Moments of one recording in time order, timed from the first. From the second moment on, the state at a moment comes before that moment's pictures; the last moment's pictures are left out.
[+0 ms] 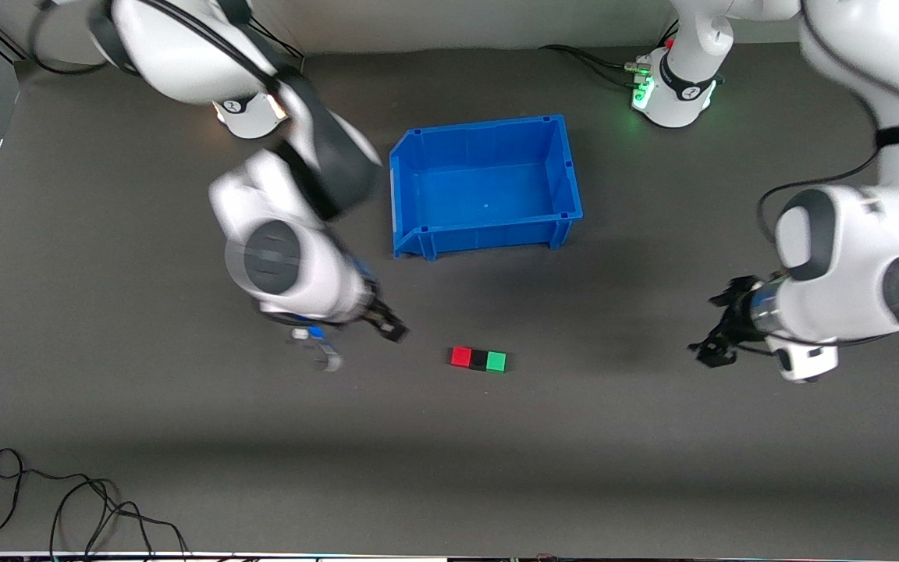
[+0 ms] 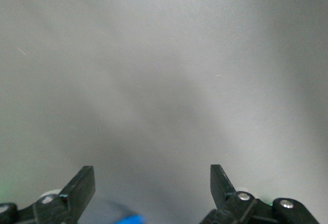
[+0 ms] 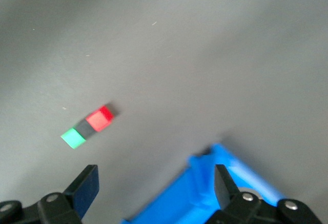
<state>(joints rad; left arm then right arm) -0.26 0.35 0.22 -1.66 -0.22 1.83 -0.89 0.44 0.66 0.02 -0.94 0.14 1.46 1.20</state>
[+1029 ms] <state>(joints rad) -0.20 0.08 0.21 -1.65 -0.06 1.67 -0.03 0.08 0.23 -0.15 -1.15 0.08 1.16 0.23</state>
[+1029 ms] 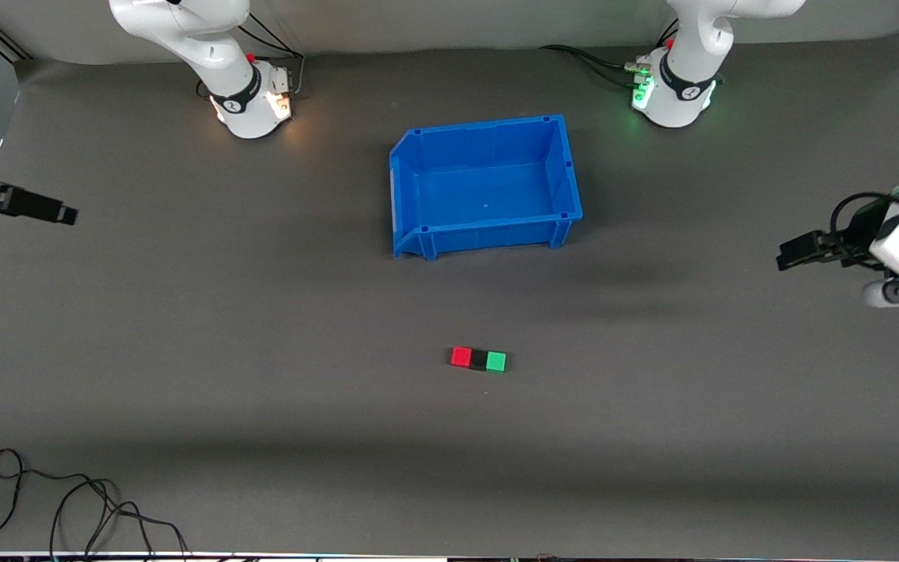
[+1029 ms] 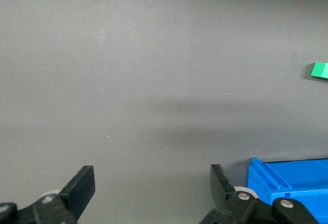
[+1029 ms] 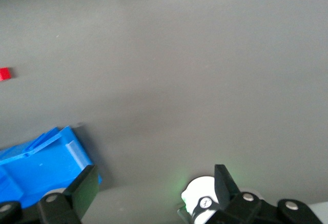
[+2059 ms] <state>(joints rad) -0.01 0.04 -0.03 -1.66 -0.01 1.66 0.01 0.10 0.02 -0.15 -1.62 0.05 1.61 0.19</state>
